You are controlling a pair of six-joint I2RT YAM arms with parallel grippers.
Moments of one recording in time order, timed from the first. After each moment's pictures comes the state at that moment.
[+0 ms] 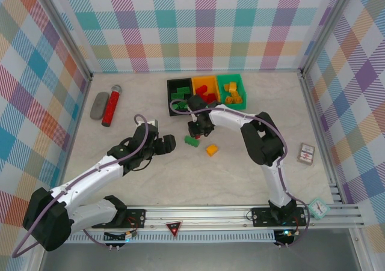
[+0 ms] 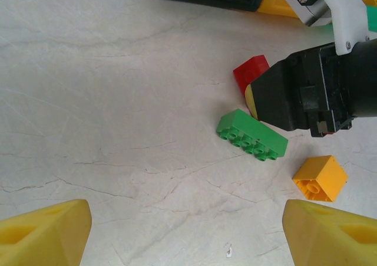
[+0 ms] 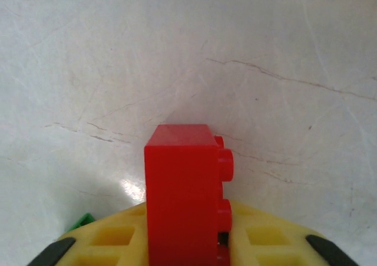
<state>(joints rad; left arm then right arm) -0.61 1.08 0.68 -0.38 -0.12 -0.66 0.70 2.16 1.61 -0.68 -0.07 0.28</state>
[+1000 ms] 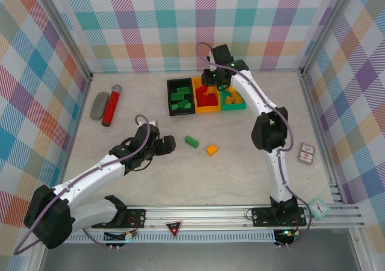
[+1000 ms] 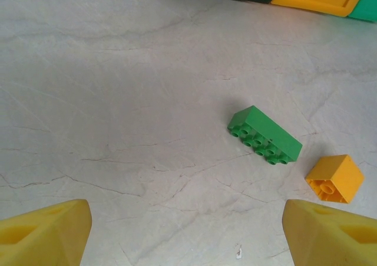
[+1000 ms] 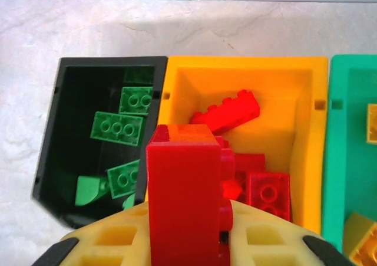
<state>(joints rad) -0.61 1.10 0.67 -0.38 -0.14 -0.66 0.43 2.39 2.42 -0.90 -0.14 0.29</state>
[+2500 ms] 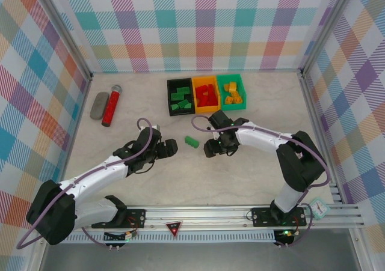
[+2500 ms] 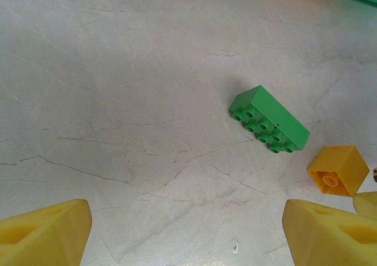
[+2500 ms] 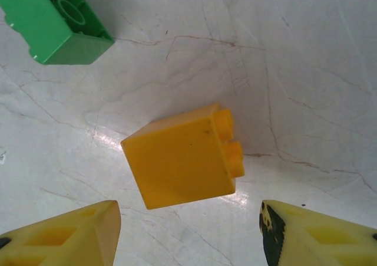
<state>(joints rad) -0.62 1.14 0.61 -0.29 -0.09 -0.73 0.68 1.68 1.07 -0.66 -0.11 0.31</state>
